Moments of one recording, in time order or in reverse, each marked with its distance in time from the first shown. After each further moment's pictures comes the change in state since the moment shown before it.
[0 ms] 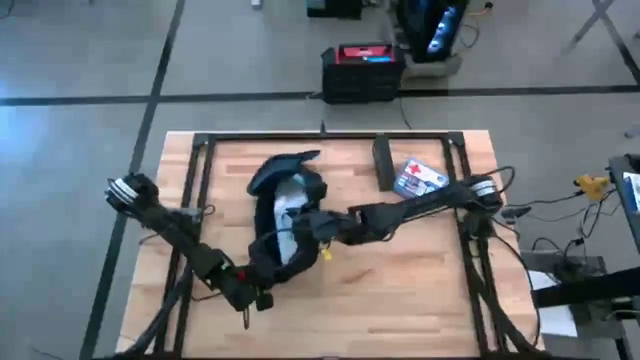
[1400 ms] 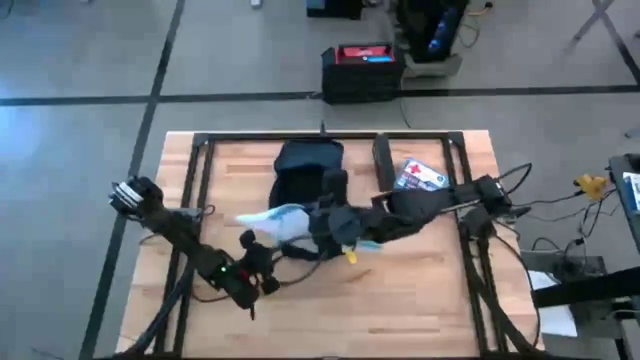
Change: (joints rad) left arm 0.049 0.060 -0.005 -0.275 -0.207 -0.352; right arm 0.141 -0.031 0.464 -0.797 0.060 0.106
